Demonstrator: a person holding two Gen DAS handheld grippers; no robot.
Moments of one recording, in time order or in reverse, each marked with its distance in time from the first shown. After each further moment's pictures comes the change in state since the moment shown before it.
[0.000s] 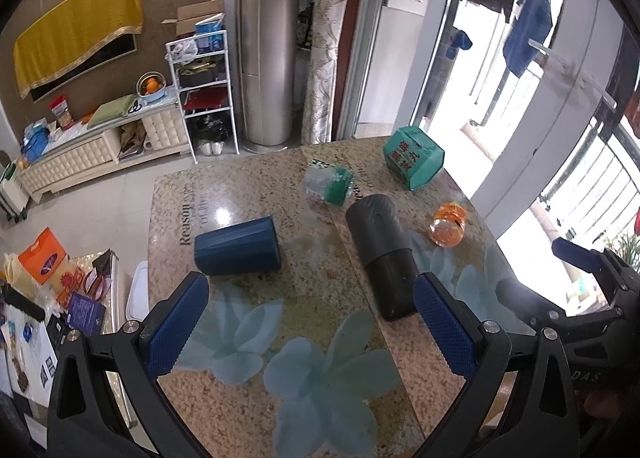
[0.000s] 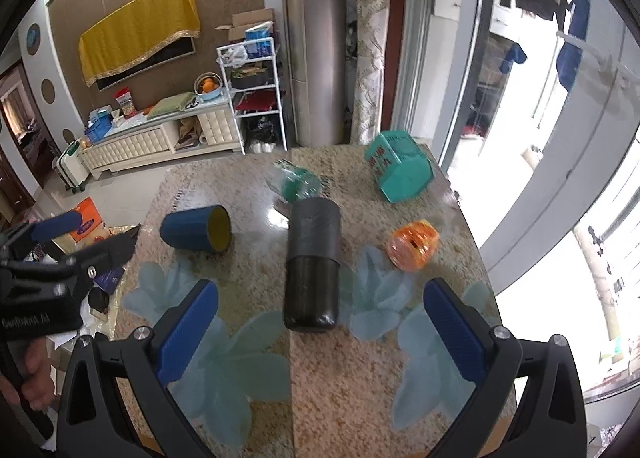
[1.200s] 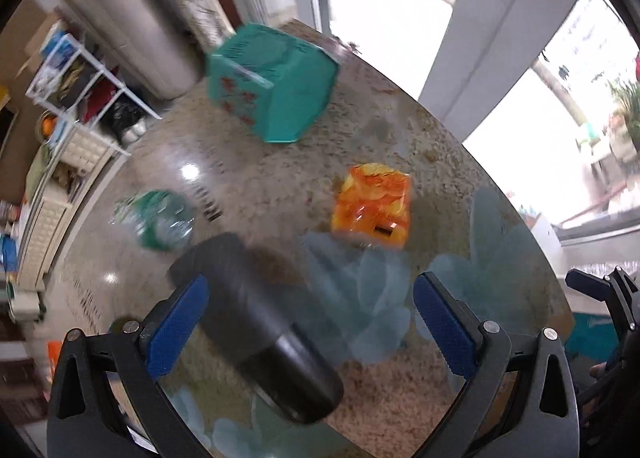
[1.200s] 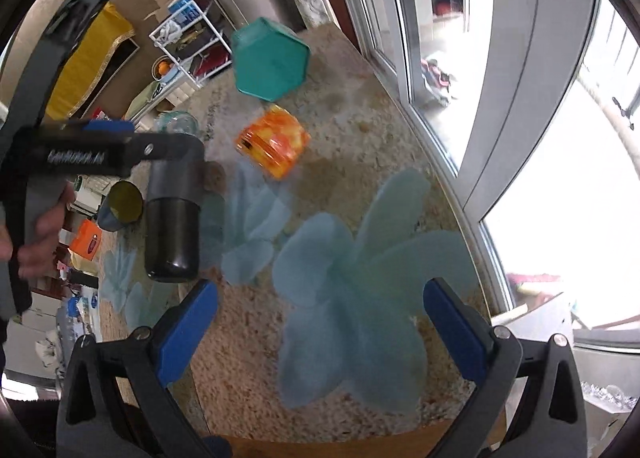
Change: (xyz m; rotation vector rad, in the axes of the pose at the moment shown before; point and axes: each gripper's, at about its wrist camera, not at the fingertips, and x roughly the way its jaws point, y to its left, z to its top) left arm 0.223 -0.218 0.074 0.453 0.474 -0.020; right arm 0.067 -0.195 -0.055 0.309 0.294 0.178
